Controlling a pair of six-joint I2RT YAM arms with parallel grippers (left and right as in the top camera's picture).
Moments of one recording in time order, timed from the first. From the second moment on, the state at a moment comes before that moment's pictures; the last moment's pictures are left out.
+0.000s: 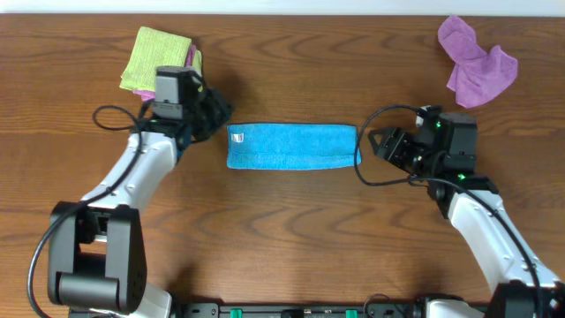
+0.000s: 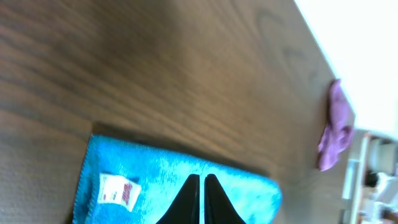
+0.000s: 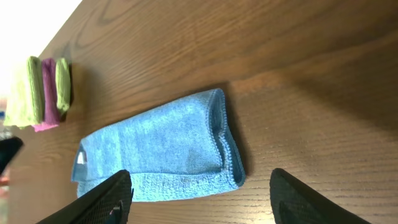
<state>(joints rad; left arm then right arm) -0.14 1.70 1.05 -0.19 0.40 -0.80 -0.03 1.38 0.71 -0.15 -0.44 0.56</state>
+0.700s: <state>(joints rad) -0.26 1.87 1.05 -0.25 0.22 -0.74 -0.02 1.54 0.66 -0.02 -0.54 0.73</state>
